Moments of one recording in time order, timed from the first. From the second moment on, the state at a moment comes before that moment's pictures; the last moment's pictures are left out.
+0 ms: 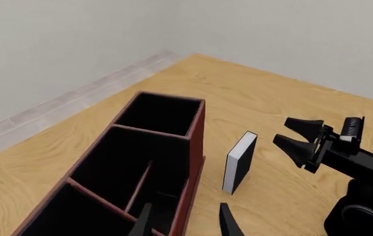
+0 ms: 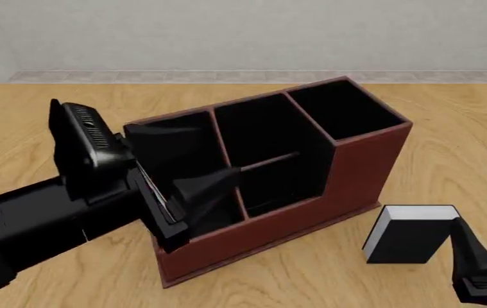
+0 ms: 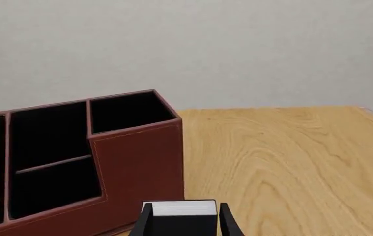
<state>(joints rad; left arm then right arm) -0.92 0.95 -0.68 -0.07 0.01 0.00 0.04 0.00 -0.02 0.02</state>
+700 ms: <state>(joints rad) -1.04 1.25 -0.83 -0.15 -0.01 0.00 0.04 0.00 -0.03 0.02</state>
